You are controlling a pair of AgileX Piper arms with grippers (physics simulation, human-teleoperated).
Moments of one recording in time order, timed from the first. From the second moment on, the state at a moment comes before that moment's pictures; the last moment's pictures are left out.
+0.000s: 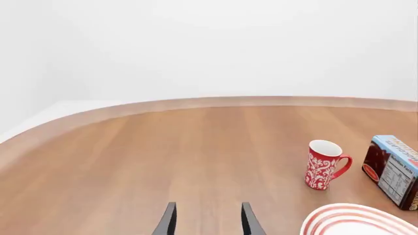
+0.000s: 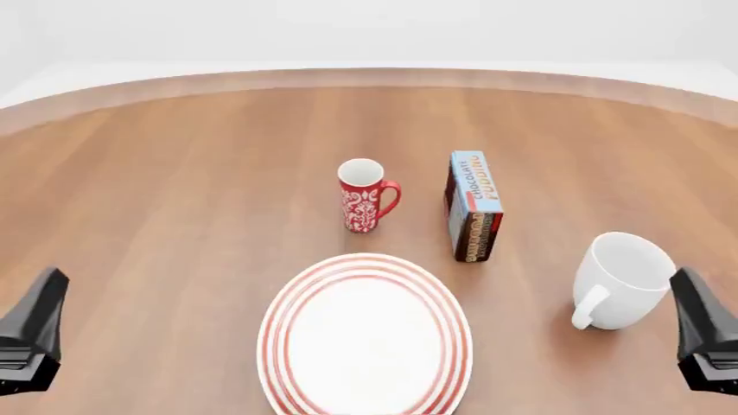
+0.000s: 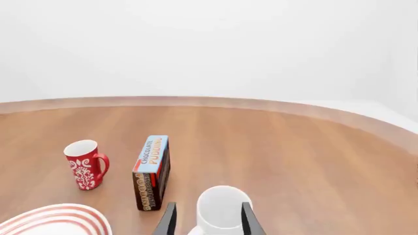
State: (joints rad) left arm 0.00 0.00 0.00 0.00 0.00; right arm 0.00 0.00 0.00 0.00 0.00
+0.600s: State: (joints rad) left arm -0.03 0.02 -0.02 0.00 0.04; right arm 0.00 0.00 -0.01 -0.01 -0.01
